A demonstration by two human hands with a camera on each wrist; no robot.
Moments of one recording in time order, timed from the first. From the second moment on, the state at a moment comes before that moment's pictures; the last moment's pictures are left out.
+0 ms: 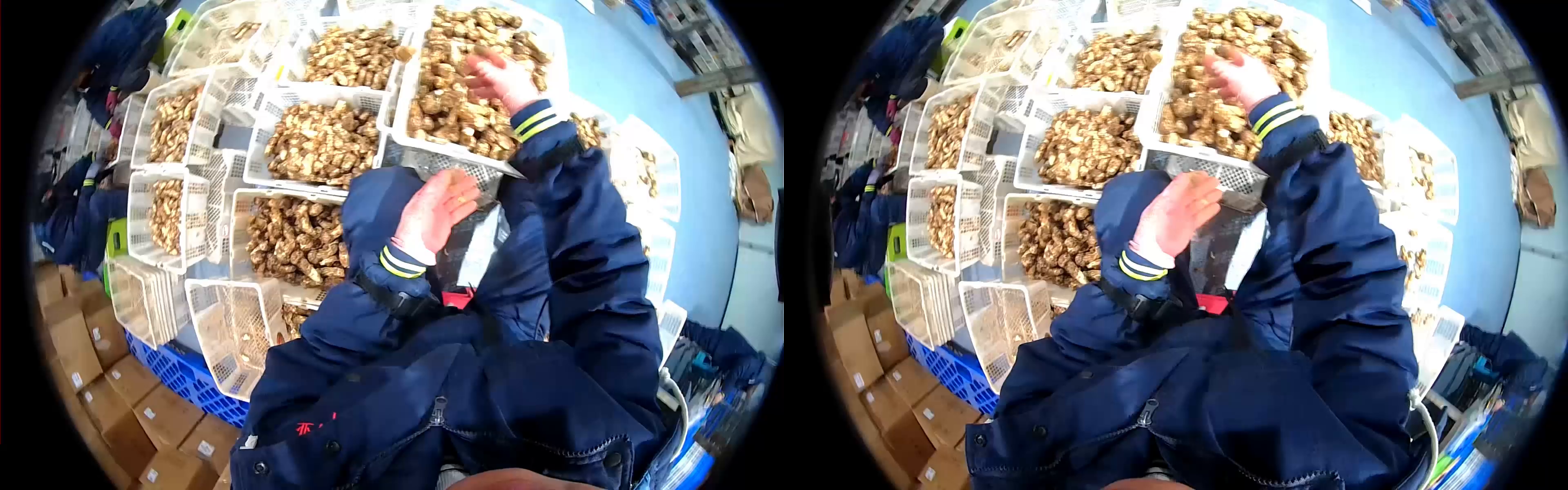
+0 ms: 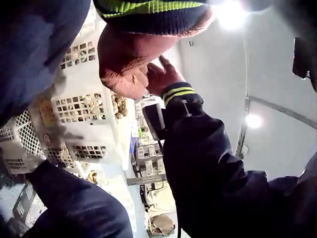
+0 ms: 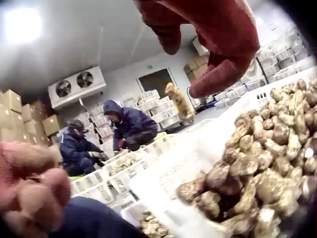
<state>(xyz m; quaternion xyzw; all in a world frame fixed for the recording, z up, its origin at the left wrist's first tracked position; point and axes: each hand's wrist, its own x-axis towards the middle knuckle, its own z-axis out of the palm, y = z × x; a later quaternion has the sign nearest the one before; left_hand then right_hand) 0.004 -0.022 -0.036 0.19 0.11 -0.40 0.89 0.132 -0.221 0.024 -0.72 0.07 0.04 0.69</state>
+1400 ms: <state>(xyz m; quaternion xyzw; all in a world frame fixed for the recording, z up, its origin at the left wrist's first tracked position) -0.004 -0.033 -0.032 0.20 0.09 -0.44 0.87 0.022 -0.232 0.002 -0.45 -0.01 0.10 0.89</state>
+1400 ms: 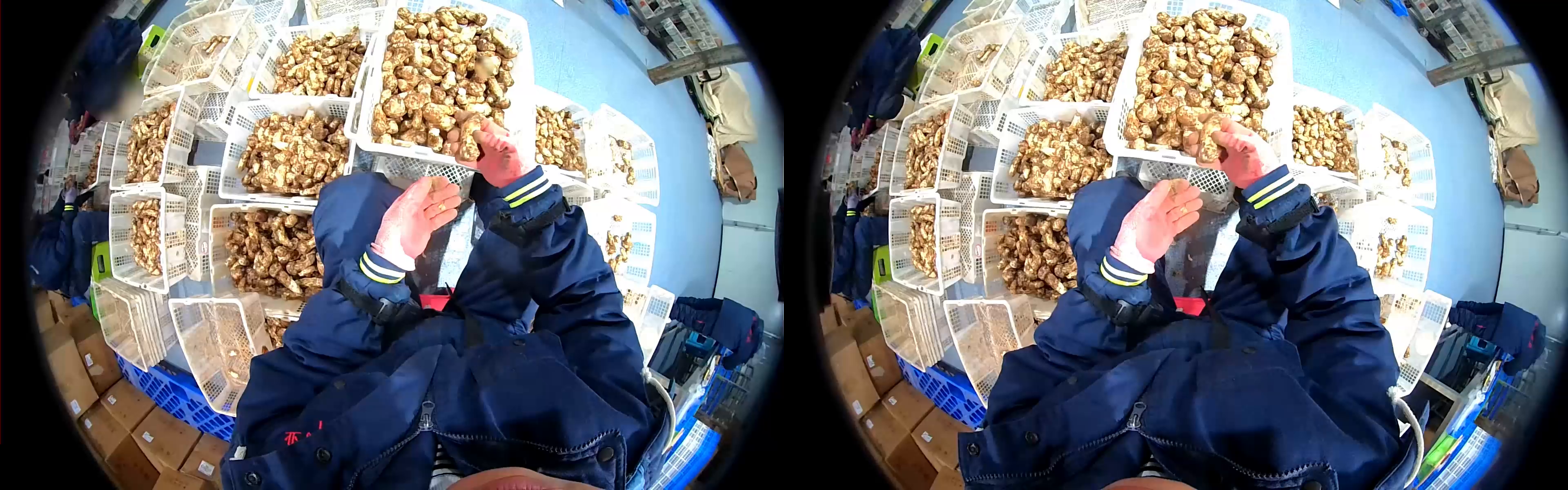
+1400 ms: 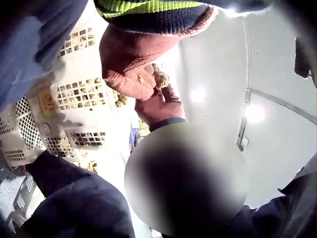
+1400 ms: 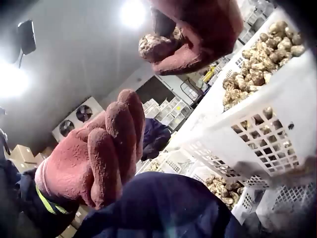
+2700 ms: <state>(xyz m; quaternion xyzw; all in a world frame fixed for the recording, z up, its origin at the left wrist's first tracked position) 0.013 -0.028 -0.010 0.51 0.01 -0.31 0.80 -0.018 -0.311 -0.014 -0.57 0.23 -0.14 0.78</state>
